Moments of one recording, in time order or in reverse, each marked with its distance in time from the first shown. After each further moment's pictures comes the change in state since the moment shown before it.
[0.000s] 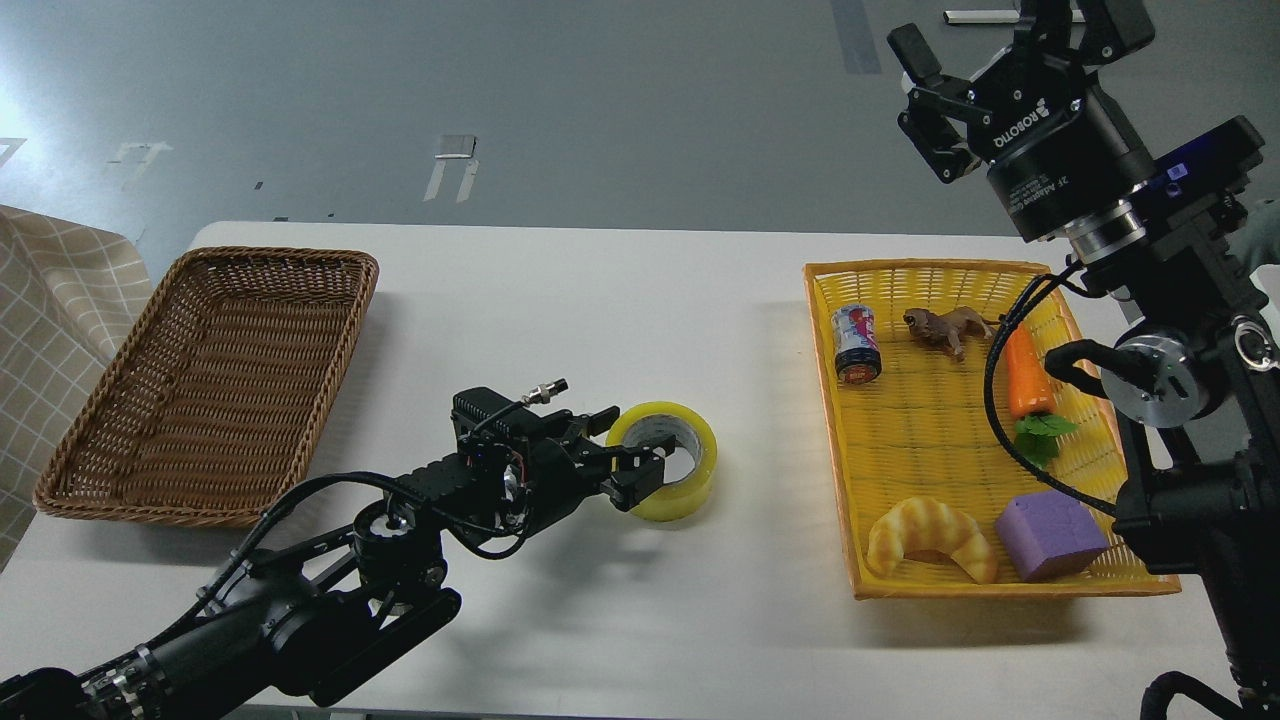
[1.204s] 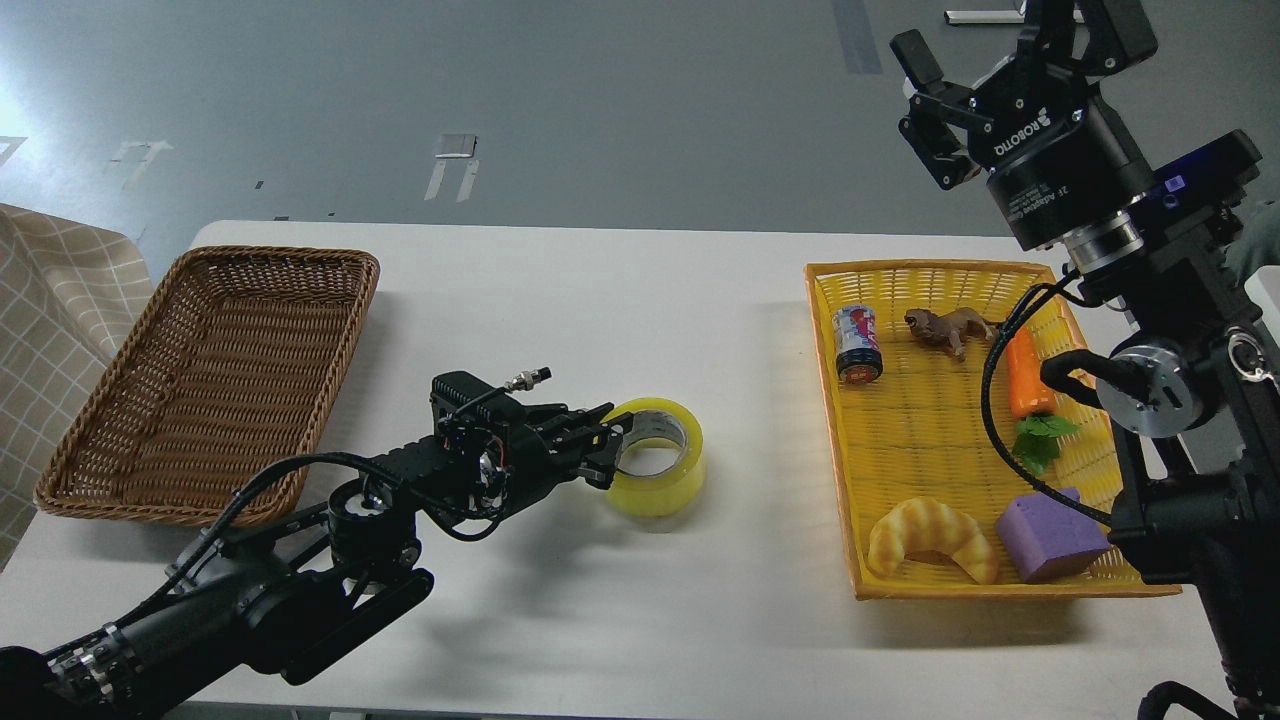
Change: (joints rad) left arm -0.049 0.074 0.002 -0.007 0.000 -0.020 0.002; right arm -0.021 0.009 0.002 0.000 -0.002 -0.006 0.022
